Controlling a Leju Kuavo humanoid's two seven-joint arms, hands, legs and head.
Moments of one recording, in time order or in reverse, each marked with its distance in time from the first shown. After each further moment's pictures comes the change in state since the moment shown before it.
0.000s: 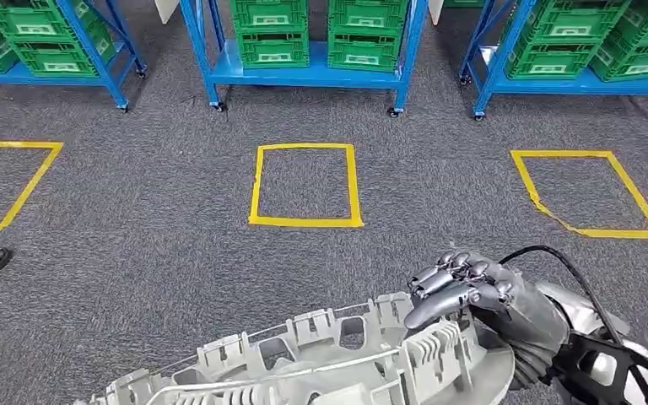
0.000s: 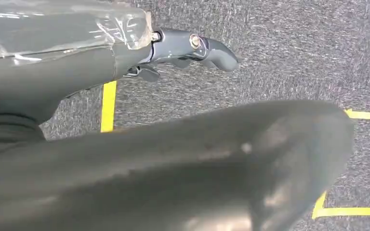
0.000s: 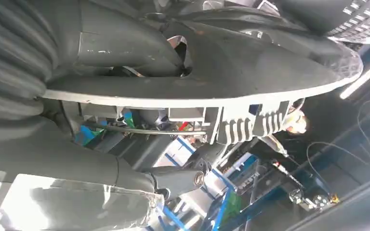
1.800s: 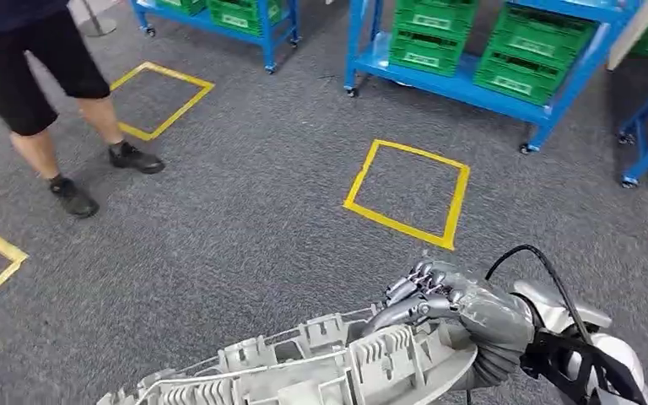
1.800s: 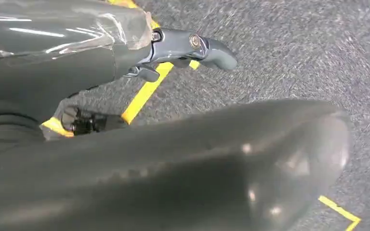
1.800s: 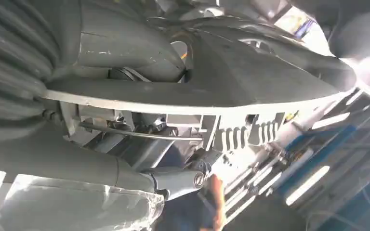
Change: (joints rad) left arm -0.016 0.092 0.024 0.239 0.062 0.008 -0.013; right arm -0.046 -0.053 0.096 0.033 0.102 0.010 0.002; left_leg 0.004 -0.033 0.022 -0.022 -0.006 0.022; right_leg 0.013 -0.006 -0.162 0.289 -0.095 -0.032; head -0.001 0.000
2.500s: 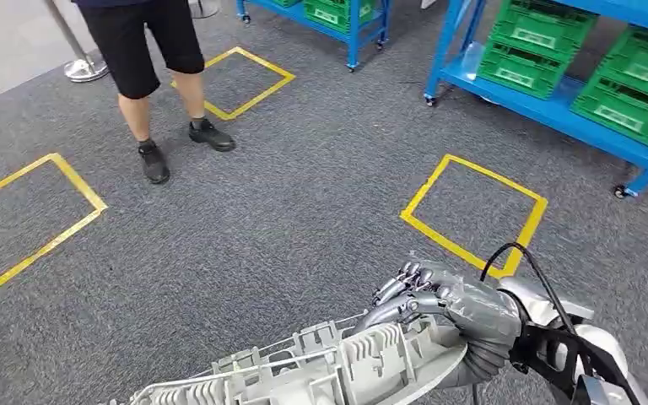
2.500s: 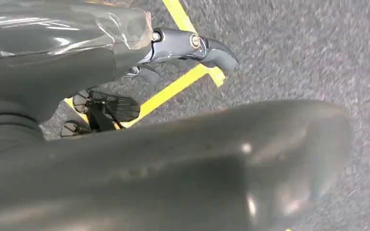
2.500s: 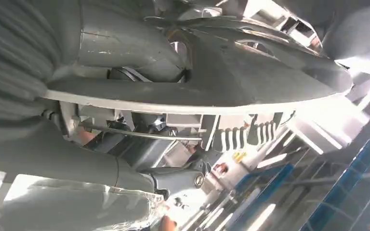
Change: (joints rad) left arm 0.004 -0.059 0.052 -0.099 0.044 -0.070 0.086; right arm -0.018 0.026 0.031 0.032 -0.023 0.009 -0.015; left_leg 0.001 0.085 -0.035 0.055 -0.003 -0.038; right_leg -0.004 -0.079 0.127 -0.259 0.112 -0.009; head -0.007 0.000
